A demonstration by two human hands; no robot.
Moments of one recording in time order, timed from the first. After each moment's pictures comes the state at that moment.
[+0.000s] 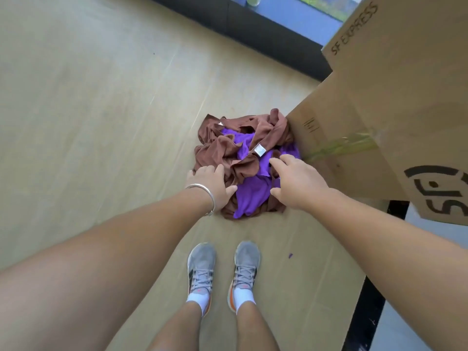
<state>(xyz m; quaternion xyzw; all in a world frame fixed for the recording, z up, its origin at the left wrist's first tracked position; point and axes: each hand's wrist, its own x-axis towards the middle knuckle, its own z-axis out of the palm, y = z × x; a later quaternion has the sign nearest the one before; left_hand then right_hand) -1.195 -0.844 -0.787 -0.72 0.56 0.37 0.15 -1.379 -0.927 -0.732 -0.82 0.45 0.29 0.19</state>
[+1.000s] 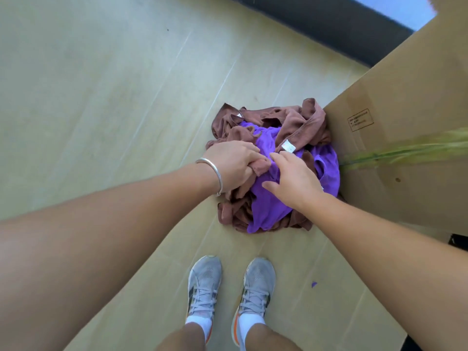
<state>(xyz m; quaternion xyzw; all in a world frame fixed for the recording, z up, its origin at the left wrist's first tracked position) -1.185 -0.906 -0.869 -0.63 0.69 0.36 -0.01 -1.364 -0.952 -0.912 -0.81 0.47 0.15 0.30</state>
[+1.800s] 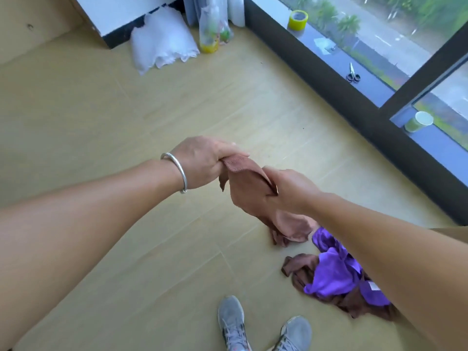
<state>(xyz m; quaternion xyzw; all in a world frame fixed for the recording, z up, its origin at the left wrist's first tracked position) -0.914 -0.673 -0.562 -0.82 0.52 0.20 -0.14 -1.067 -0.847 -0.637 -0.94 0.10 0.16 0.30</state>
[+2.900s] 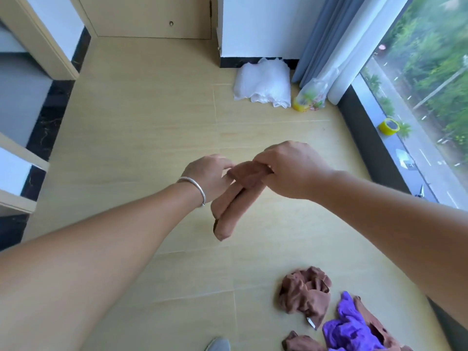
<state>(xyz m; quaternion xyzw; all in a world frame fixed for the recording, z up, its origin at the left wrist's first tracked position) -0.805 -0.450 -0.534 -0.95 0.19 0.11 -0.23 -0.838 -0.640 -0.446 -0.97 -0.21 0.07 0.06</state>
